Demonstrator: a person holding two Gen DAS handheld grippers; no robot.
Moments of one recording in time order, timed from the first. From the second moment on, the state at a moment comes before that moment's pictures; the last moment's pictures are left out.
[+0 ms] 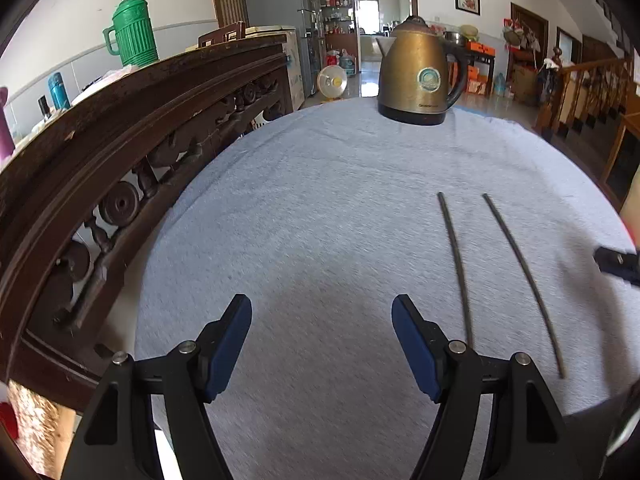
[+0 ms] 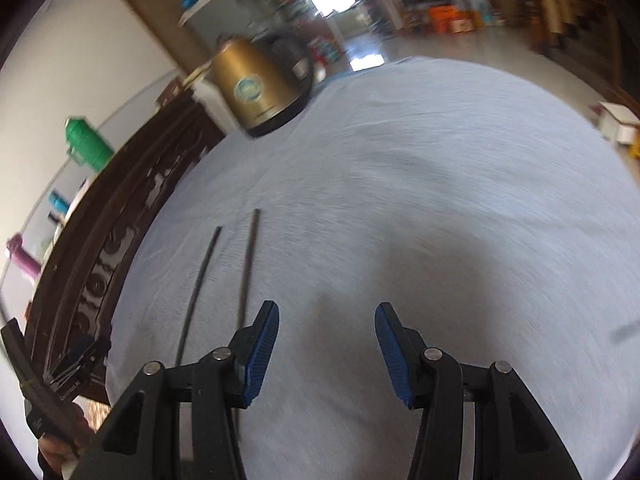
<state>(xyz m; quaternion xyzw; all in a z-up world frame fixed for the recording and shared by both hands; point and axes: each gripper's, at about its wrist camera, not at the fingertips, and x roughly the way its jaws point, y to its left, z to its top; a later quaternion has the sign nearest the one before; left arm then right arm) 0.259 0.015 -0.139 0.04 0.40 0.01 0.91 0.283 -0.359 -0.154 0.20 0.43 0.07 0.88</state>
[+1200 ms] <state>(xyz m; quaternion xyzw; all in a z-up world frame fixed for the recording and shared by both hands) 0.424 -0.062 -0.165 0.05 0.55 -0.14 0.82 0.371 -0.299 -0.179 0.05 0.52 0.07 0.85</state>
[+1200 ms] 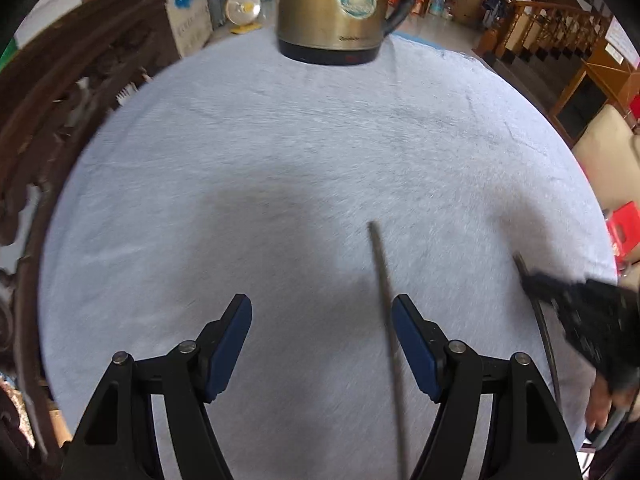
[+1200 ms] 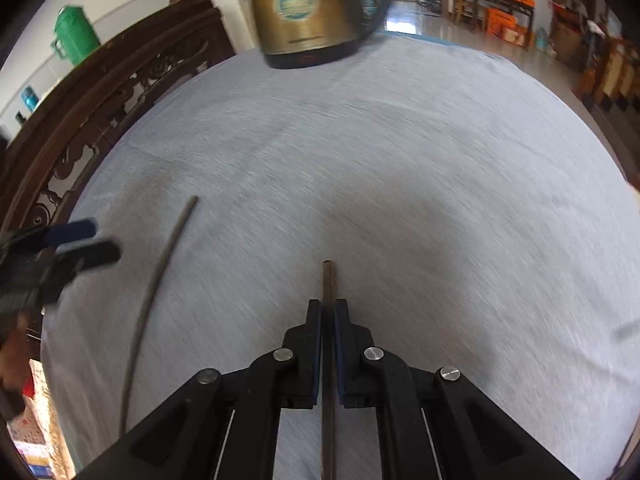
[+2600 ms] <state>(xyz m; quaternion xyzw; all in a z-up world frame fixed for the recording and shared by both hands) 0.258 -0.002 -0.041 -0.02 0.33 -0.15 0.93 0.146 -0.381 -0.070 0.25 0.27 0.01 0.93</state>
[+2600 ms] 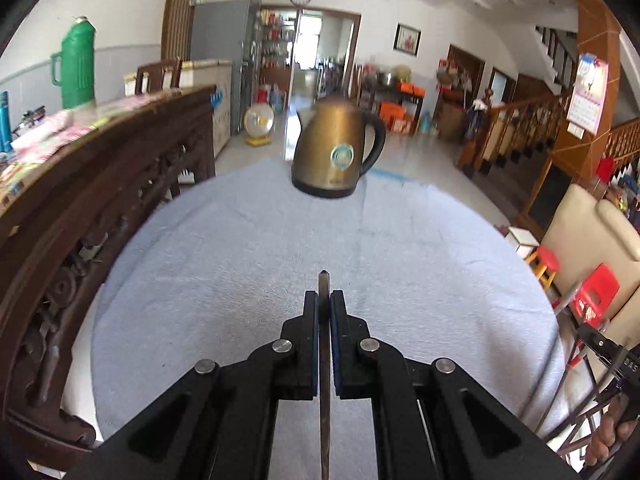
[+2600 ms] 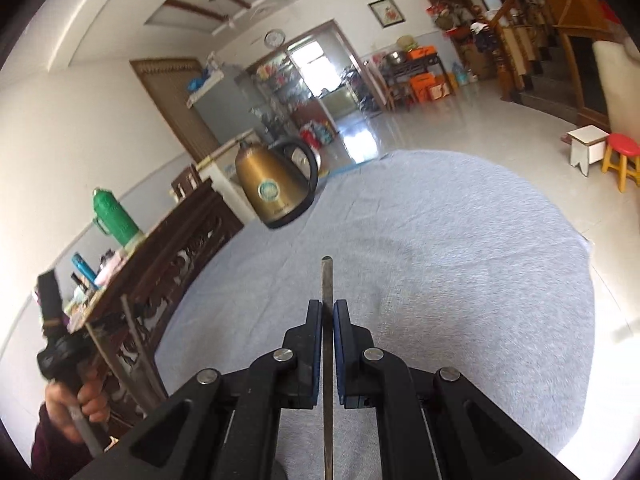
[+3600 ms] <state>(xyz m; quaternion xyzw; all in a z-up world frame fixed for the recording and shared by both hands) 0.133 -0.018 0.007 0.00 0.22 -0.13 0.97 0.051 -0.338 -0.013 0.24 0.16 0.00 0.96</state>
